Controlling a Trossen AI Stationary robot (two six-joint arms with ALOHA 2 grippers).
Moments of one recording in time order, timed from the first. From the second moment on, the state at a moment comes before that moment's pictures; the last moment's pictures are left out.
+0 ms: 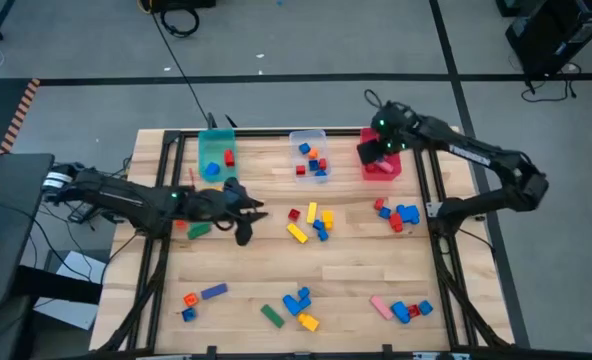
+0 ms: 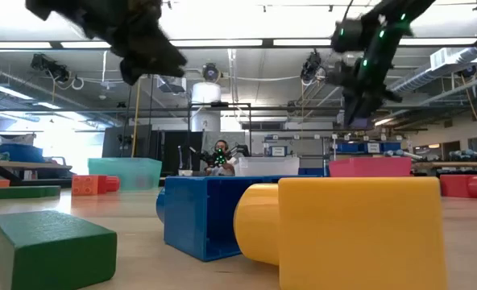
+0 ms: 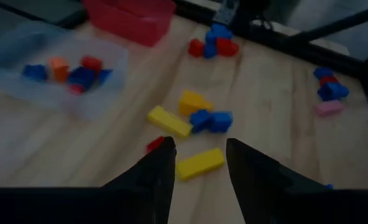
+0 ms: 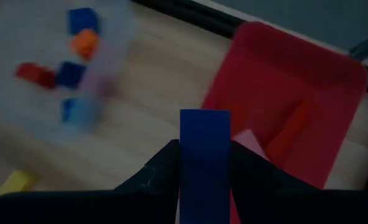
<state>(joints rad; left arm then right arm) -0.13 1.06 0.67 -0.10 -0.32 -0.39 -0.73 1.31 1.02 -0.79 0.09 0.42</state>
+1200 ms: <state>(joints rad) -0.03 0.88 0.62 -0.17 -0.27 -0.32 -0.66 1.28 1.02 -0.73 -0.13 0.27</state>
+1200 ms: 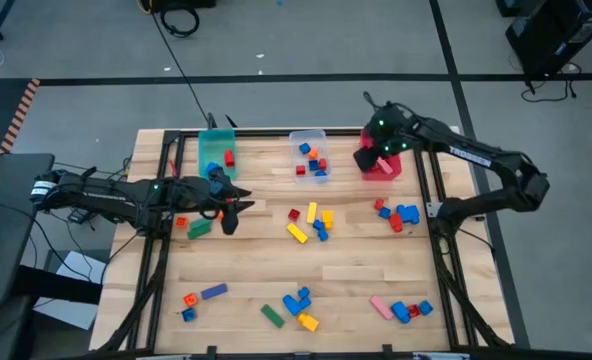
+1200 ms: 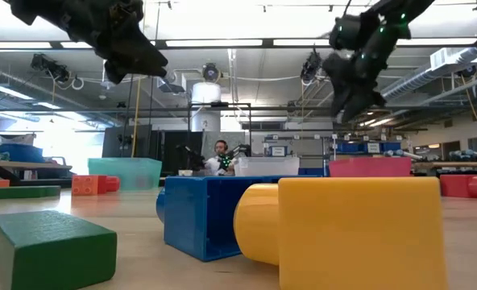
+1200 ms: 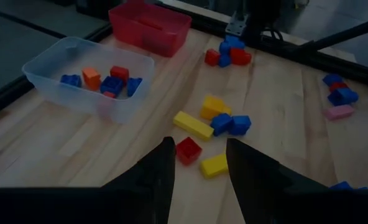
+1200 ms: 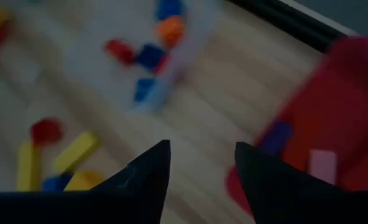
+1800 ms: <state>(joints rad) -0.03 0.88 0.62 -0.15 -0.27 -0.30 -0.28 1.46 1.02 -0.72 -0.10 0.00</state>
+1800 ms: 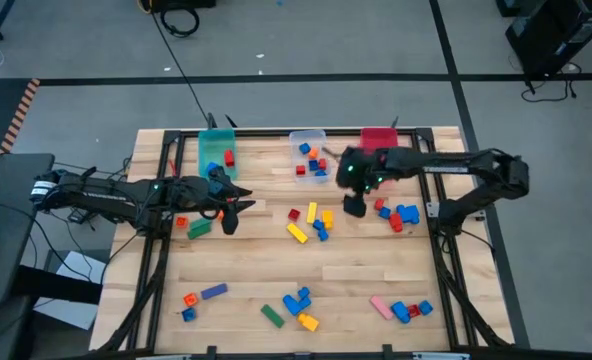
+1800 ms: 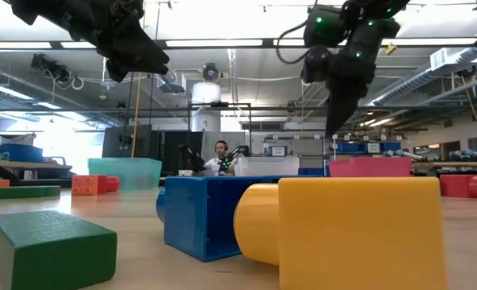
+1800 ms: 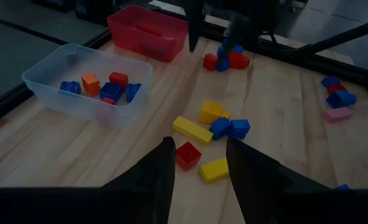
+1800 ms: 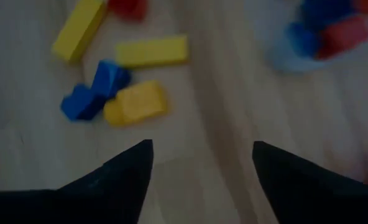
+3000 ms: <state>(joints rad) -0.03 0.88 0.62 -0.15 -0.30 -0.32 -0.14 1.68 1.01 -0.50 -0.05 -0.04</state>
